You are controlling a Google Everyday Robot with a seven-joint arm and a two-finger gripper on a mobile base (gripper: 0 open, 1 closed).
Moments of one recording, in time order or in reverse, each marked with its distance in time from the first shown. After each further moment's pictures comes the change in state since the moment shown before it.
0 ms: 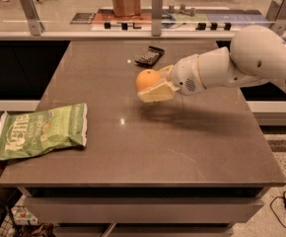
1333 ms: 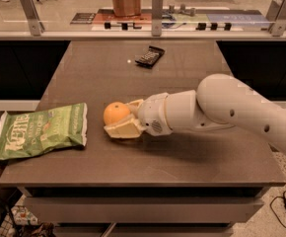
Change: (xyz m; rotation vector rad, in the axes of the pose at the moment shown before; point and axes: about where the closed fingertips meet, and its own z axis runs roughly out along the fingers) arm 0.011 0.101 0.065 -0.012 -0.062 0.034
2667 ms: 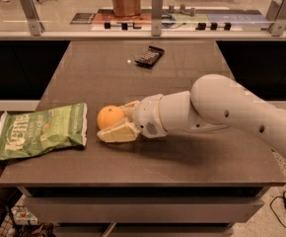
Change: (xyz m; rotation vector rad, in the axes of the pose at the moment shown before) arm -0.003 0.013 0.009 -0.020 0.014 -0.006
